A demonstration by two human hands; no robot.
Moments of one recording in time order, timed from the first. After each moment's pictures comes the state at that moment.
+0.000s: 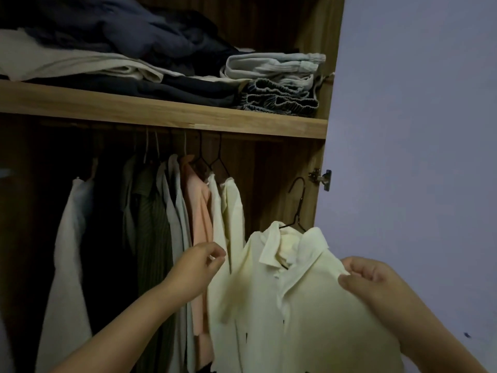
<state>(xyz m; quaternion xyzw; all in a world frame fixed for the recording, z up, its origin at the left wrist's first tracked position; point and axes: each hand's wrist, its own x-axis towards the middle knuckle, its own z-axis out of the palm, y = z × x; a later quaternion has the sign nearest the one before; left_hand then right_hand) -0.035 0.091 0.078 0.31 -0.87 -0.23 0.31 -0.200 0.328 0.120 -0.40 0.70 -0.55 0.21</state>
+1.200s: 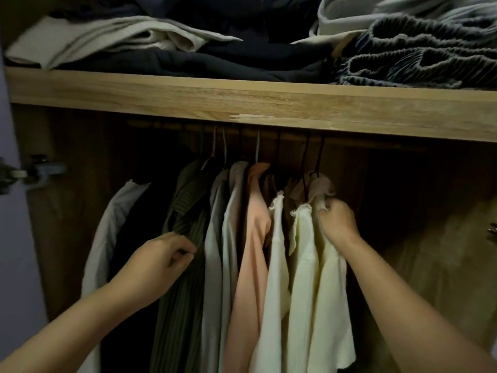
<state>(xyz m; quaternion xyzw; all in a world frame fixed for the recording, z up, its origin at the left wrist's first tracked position) -0.027 -0.044 0.105 0.53 -0.78 -0.03 0.33 -0.334 -0.104 0.151 -0.55 0.70 -0.46 0.06</state>
